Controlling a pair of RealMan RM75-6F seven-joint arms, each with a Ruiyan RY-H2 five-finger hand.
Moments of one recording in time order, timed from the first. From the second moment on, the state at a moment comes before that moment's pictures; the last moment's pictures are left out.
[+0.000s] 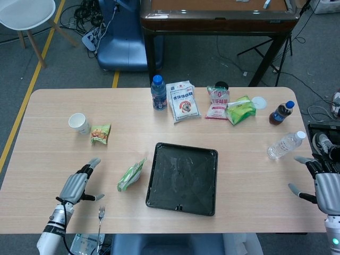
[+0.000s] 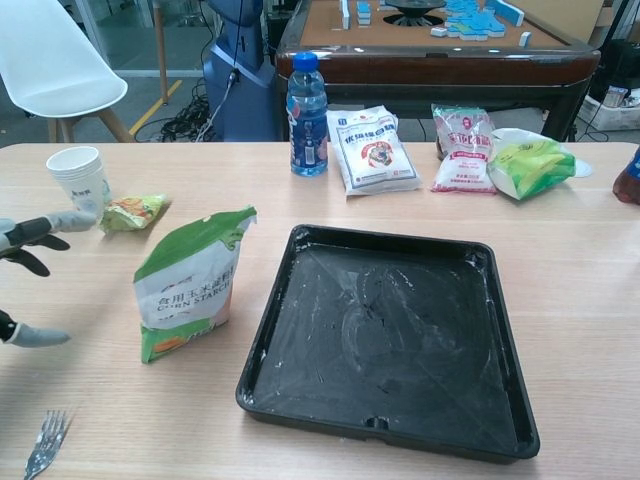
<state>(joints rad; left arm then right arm) -0.32 -1.45 -0.08 -1.60 1.30 1.14 0.03 0.03 -1.08 0.08 -1.66 -1.51 1.57 -0.05</state>
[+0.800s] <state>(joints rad) -0.43 -1.69 -0.15 -1.46 1.17 1.04 0.08 0.00 -1.08 0.09 -1.63 -1.49 1.59 -0.02</state>
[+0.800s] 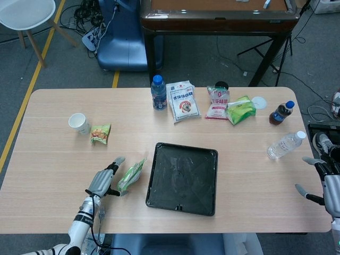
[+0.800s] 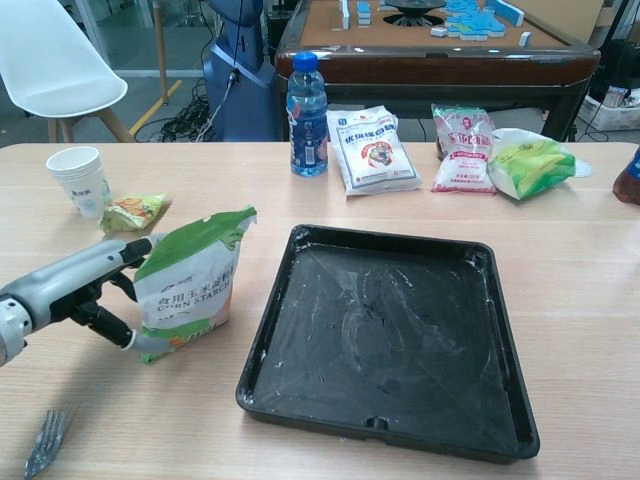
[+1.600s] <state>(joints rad) -0.50 -1.89 -0.19 -1.15 1.22 1.08 0.00 -0.01 -1.08 0.09 -1.62 -1.48 1.59 0.00</state>
